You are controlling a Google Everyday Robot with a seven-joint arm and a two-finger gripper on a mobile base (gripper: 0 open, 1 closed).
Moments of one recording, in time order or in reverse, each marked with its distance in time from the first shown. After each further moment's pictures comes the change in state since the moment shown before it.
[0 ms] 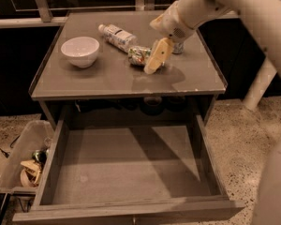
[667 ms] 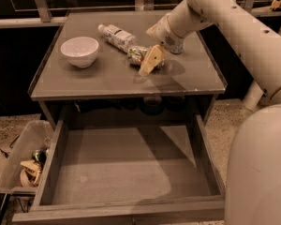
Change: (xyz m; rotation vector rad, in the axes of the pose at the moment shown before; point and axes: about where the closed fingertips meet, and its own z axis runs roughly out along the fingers) arm 0.018 -0.031 0.059 -0.005 -0.012 0.037
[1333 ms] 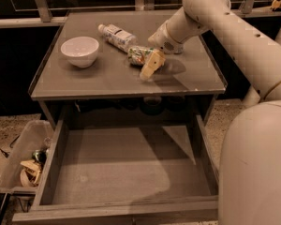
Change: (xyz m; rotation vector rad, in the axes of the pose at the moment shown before) arm 0.025 -0.006 0.020 -0.005 0.050 0.048
